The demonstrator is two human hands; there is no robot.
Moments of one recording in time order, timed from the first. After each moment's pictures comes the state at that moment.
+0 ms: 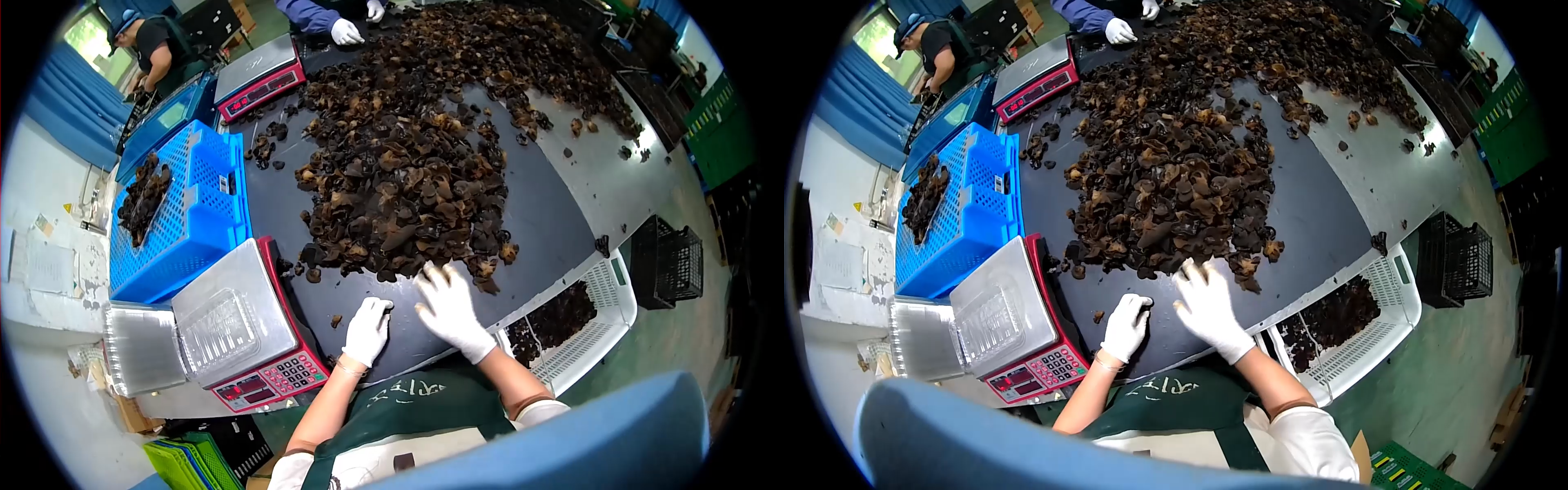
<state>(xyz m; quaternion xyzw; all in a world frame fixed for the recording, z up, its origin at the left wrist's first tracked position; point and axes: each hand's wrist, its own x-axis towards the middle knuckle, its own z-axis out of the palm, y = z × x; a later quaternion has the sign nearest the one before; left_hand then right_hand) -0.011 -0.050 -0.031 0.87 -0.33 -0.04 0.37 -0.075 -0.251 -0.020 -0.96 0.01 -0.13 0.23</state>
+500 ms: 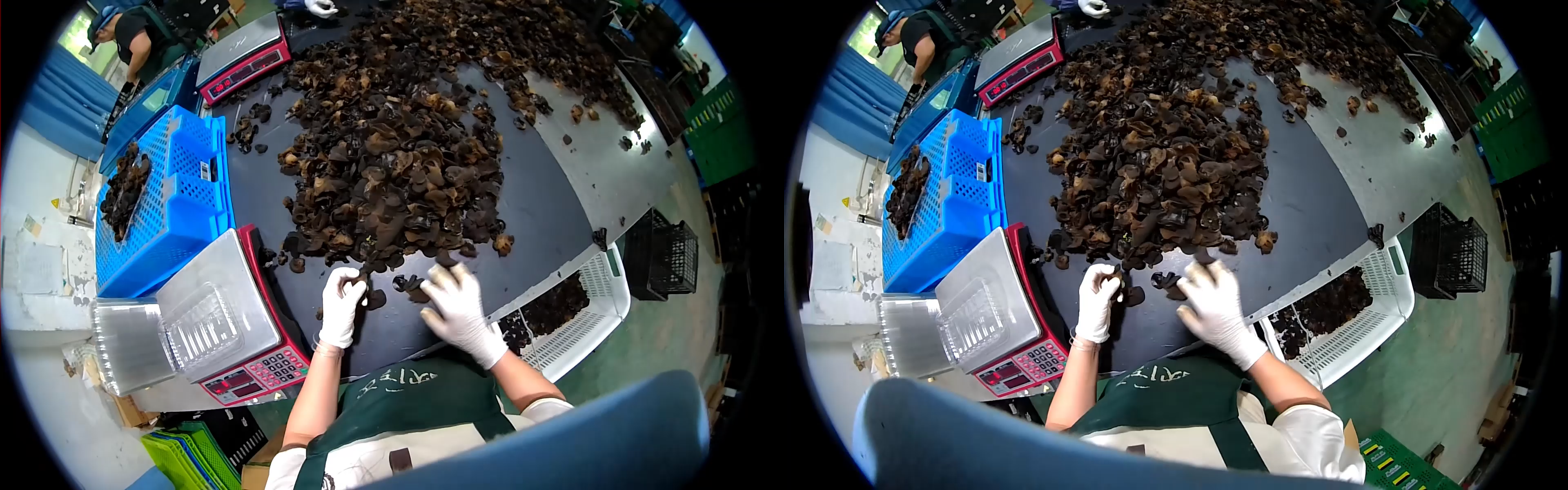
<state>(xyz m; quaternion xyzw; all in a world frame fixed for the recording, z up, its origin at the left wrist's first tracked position) 0.019 -0.058 -0.028 0.61 -0.02 -0.23 0.76 -0.107 -0.274 -0.015 -0.96 0.00 -0.14 0.23</state>
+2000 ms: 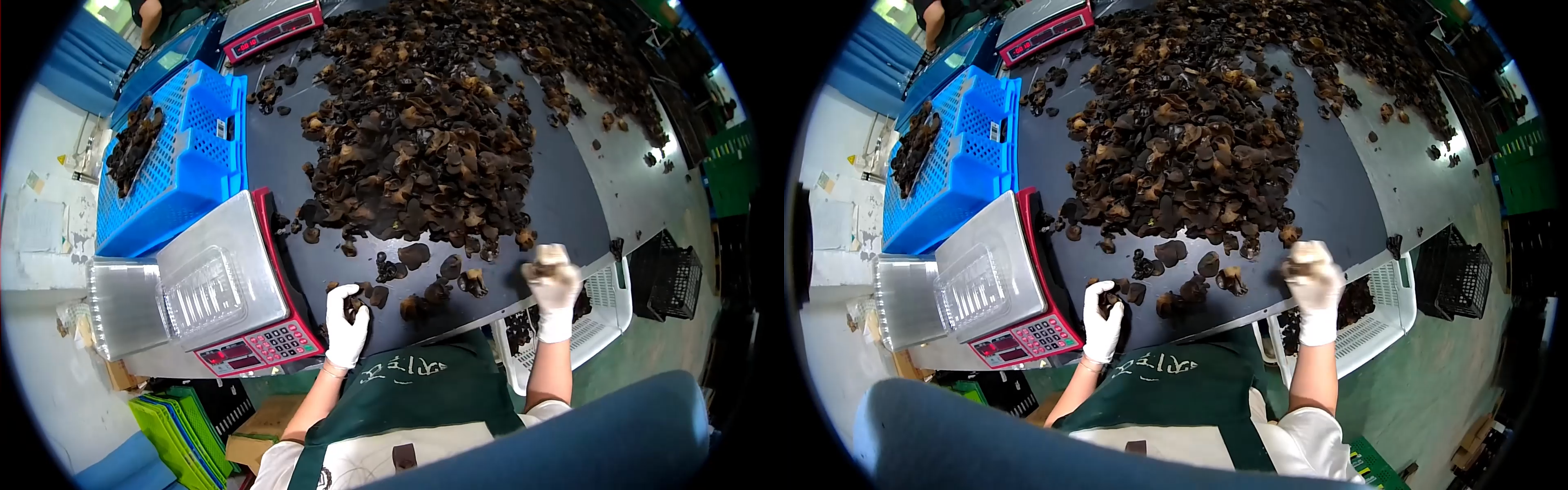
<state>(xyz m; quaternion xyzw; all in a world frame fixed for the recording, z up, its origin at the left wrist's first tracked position) -0.049 -0.011 -0.039 0.82 -0.07 -0.05 0.57 -0.117 -0.384 0.008 -0.27 0.07 -0.13 0.95</state>
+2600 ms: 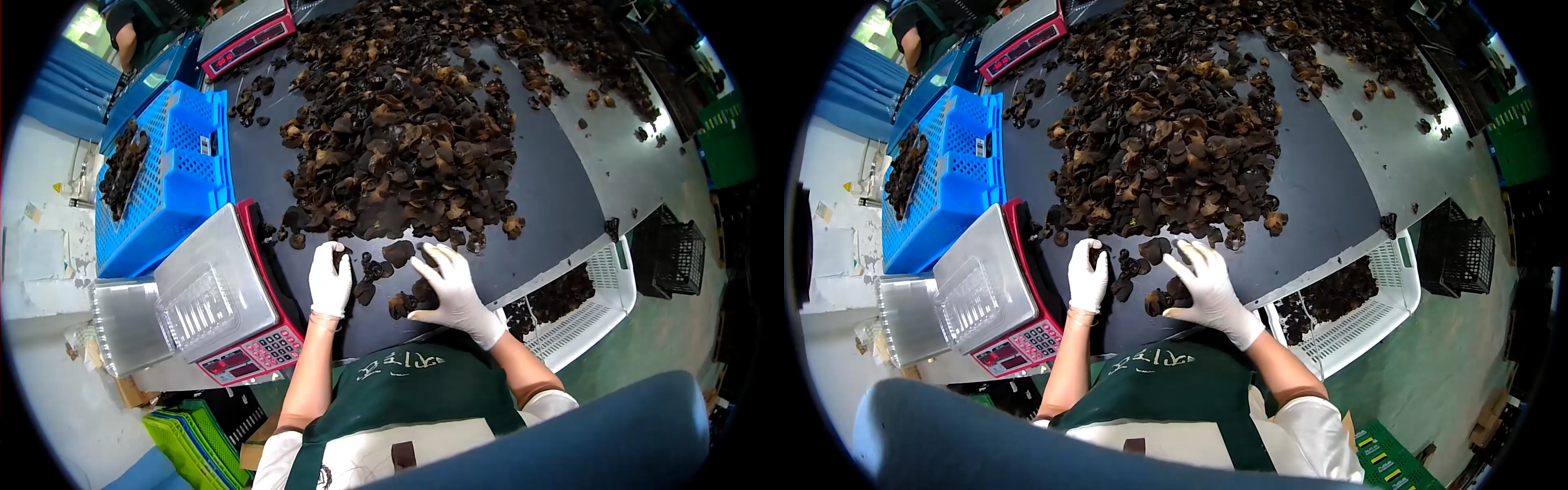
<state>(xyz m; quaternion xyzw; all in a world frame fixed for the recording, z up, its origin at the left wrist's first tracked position) 0.034 -0.042 -0.043 0.90 -0.18 0.05 0.40 -0.092 -0.271 -0.013 -0.94 -0.07 -0.10 0.32</state>
